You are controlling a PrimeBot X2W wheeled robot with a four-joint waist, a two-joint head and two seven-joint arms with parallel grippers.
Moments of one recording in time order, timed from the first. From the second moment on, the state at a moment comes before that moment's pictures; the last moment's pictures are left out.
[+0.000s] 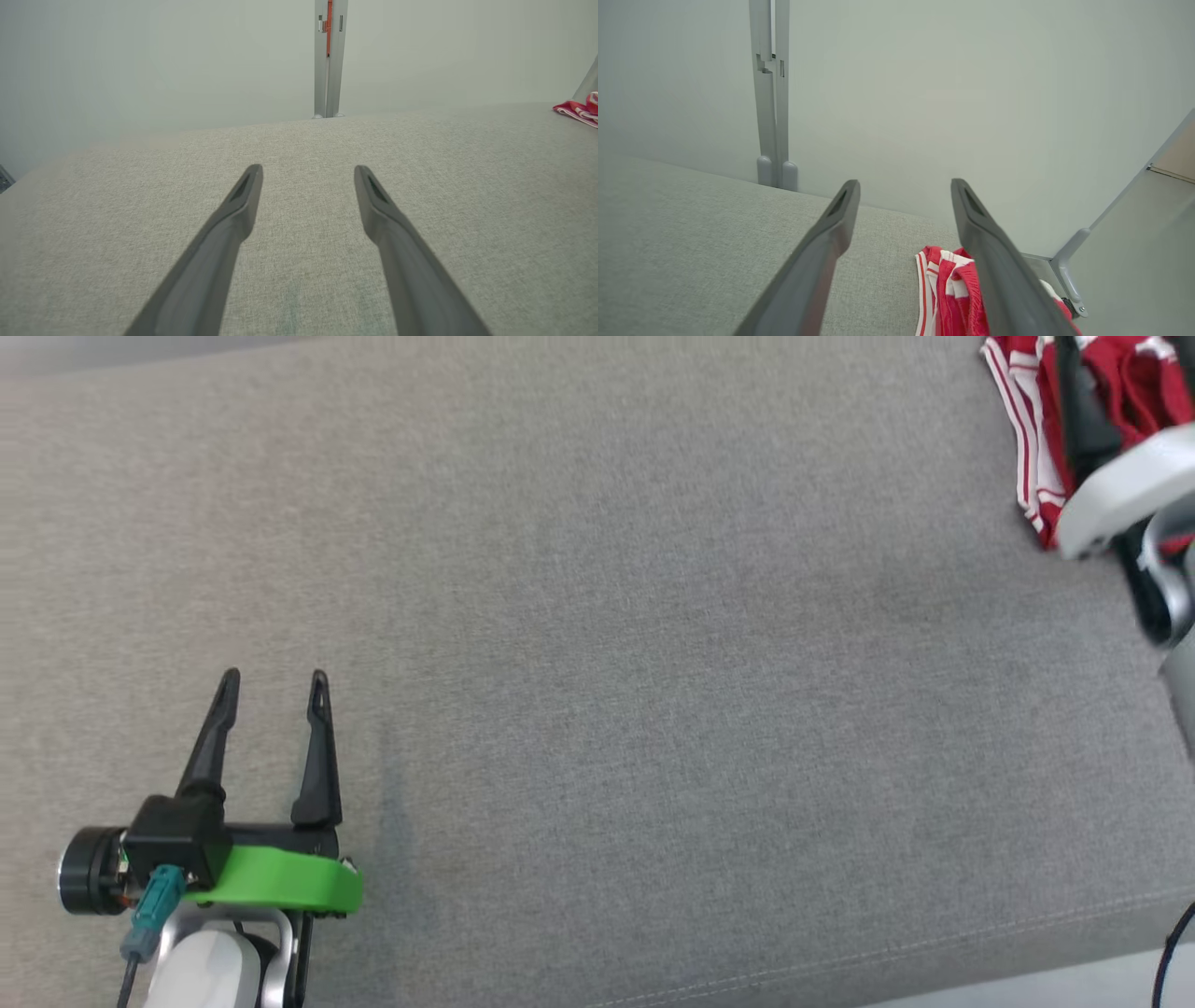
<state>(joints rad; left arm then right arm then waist) -0.16 0.24 -0.20 0.10 -0.29 0.07 -0.26 -0.91 -0.45 0.27 0.72 0.28 0.13 -0.26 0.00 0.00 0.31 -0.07</state>
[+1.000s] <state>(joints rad) -0.06 0.22 -0.18 0.17 -0.30 0.05 -0.26 -0.08 -0.15 0.01 0.13 0.23 0.13 -0.23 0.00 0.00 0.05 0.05</state>
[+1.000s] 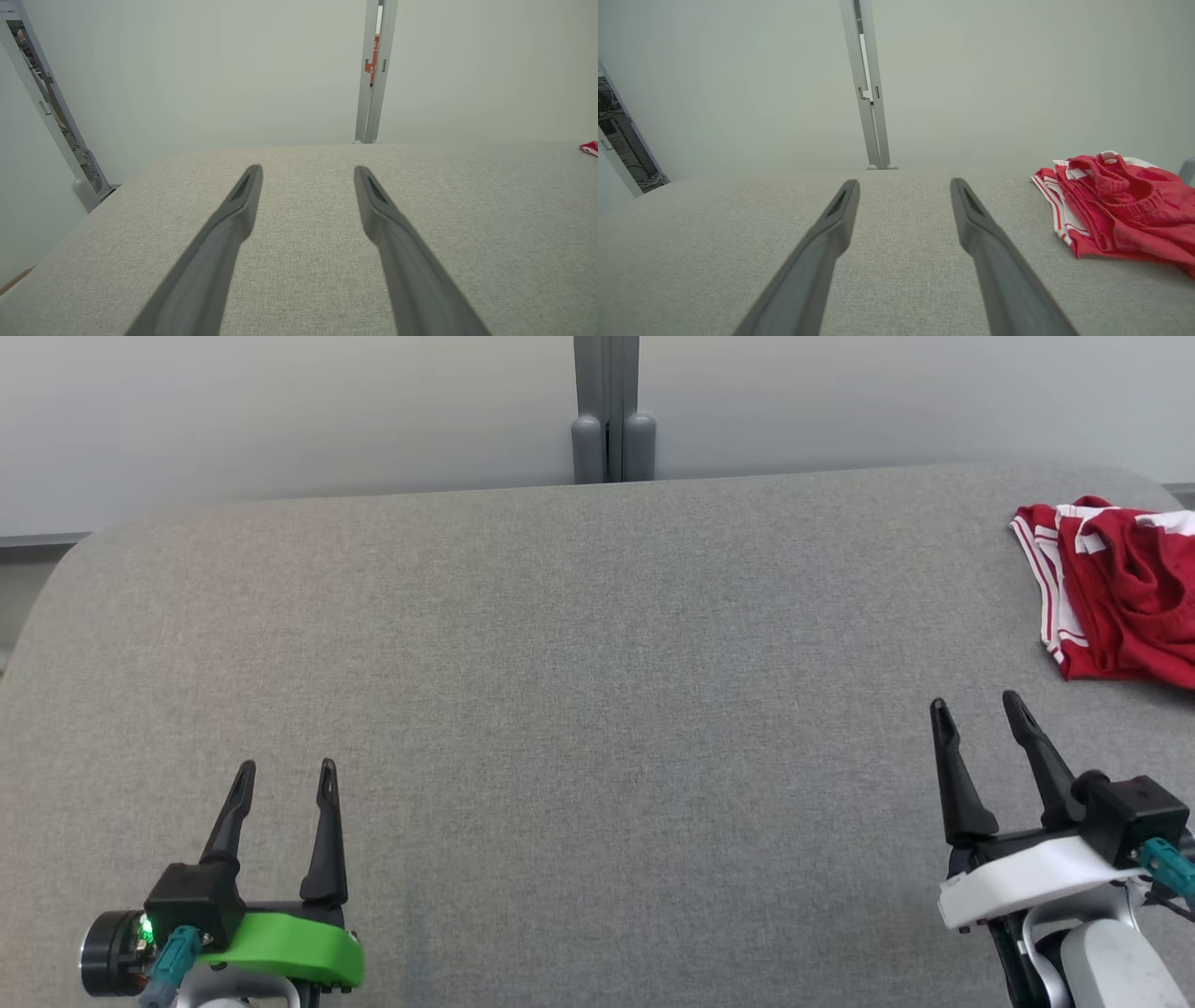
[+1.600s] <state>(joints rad) -0.03 0.23 -0.18 0.19 -0.32 0.05 -0.26 0.06 -0.07 -0.03 0.05 0.20 0.13 -0.20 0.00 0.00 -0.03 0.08</state>
